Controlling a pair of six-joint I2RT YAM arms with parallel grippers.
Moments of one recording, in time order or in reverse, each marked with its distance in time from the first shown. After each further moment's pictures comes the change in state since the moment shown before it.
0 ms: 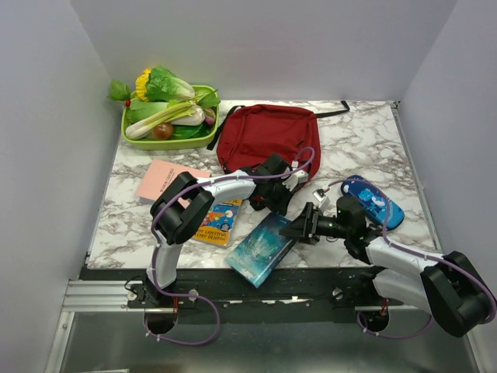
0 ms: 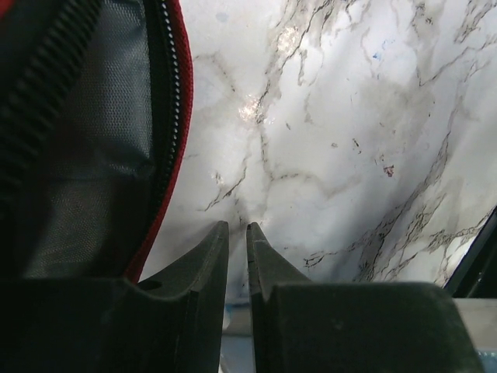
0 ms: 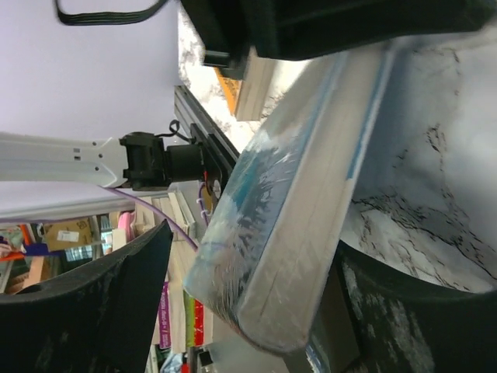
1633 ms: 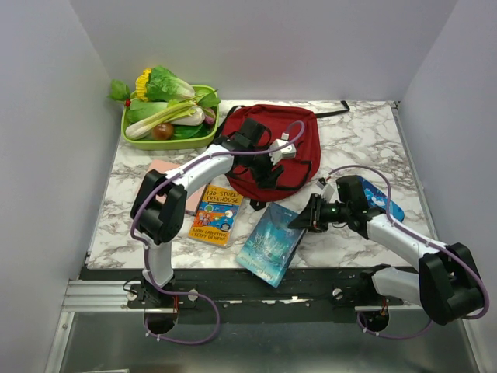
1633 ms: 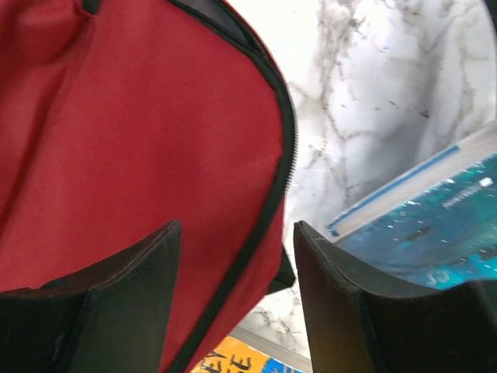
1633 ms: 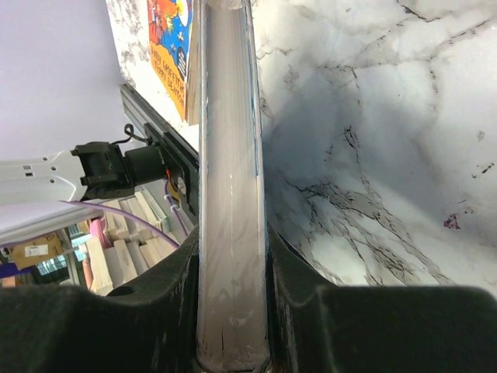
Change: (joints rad) left arm 0.190 -0.107 0.187 -0.241 0.176 0.512; right arm -0.144 0.106 0.268 -0.550 -0.039 -0.280
